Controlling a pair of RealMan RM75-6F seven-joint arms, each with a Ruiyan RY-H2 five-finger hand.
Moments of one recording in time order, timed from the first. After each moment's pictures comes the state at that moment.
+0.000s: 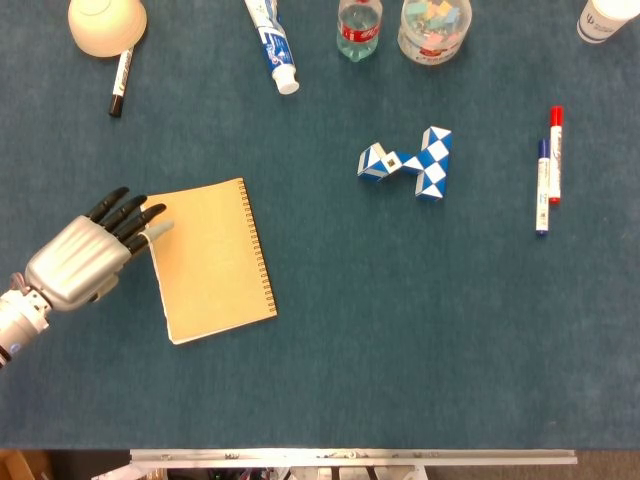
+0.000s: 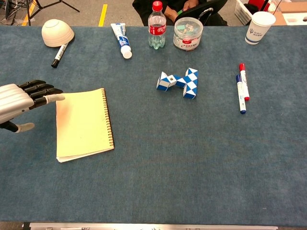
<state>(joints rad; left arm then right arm) -0.48 -1.29 0.19 -1.20 1.83 1.18 -0.04 0.08 -1.03 0.09 -1.64 -1.49 1.48 0.14</state>
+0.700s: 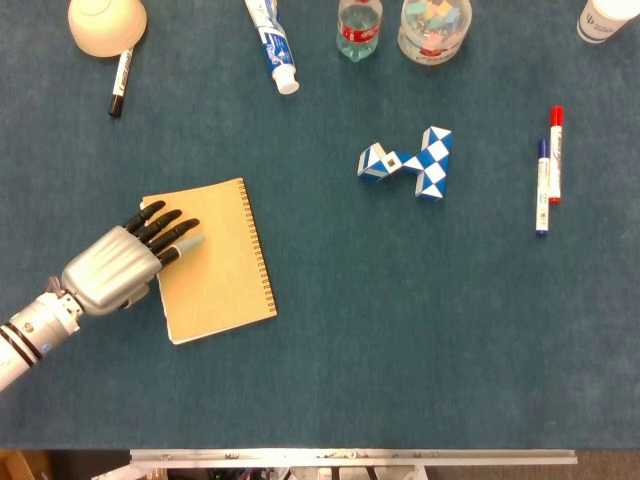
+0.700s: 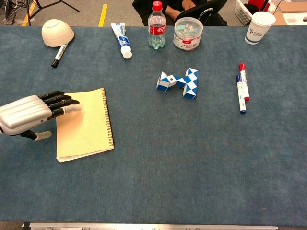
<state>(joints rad) -0.49 -1.47 0.23 -0.99 1.88 1.23 -0.15 0.08 -1.02 0.09 -1.66 -1.49 1.49 0.12</state>
